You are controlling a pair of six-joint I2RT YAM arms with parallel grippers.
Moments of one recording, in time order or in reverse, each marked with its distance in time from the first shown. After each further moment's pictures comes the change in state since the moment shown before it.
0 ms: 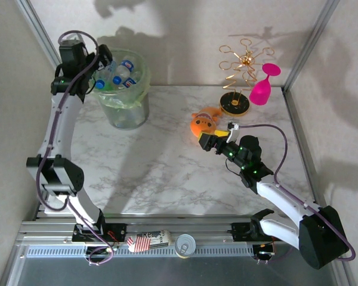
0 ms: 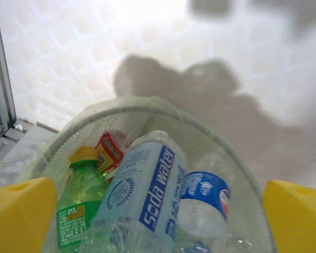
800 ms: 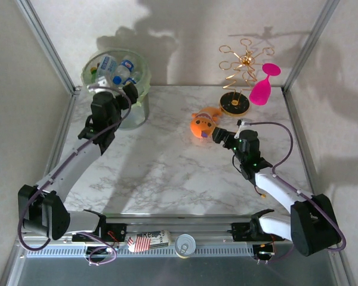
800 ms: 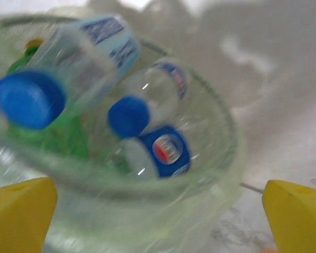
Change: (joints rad) left arm -0.291 -0.399 -0.870 0.579 -0.264 -0.030; right arm -0.113 0.121 0.040 -0.132 0.358 -0.128
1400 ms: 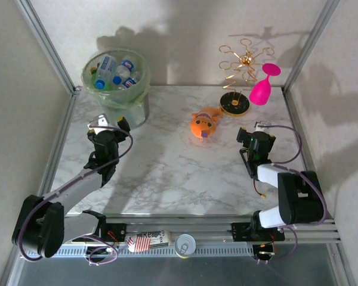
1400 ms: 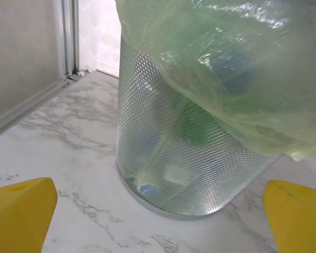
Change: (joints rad) left arm -0.003 -0.119 -0.515 0.372 -0.224 0.140; right arm -0.244 0.275 -0.089 0.335 0.225 -0.275
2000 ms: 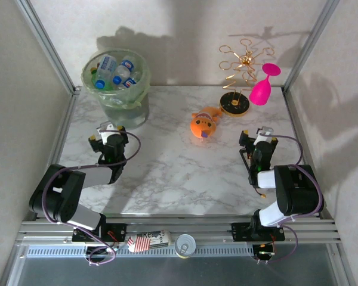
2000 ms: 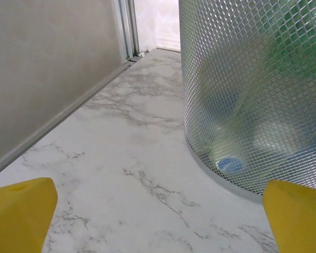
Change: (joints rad) left arm 0.000 0.297 -0.080 0.283 -0.208 0.167; right arm -0.057 0.065 -0.153 0.397 -0.089 -0.071
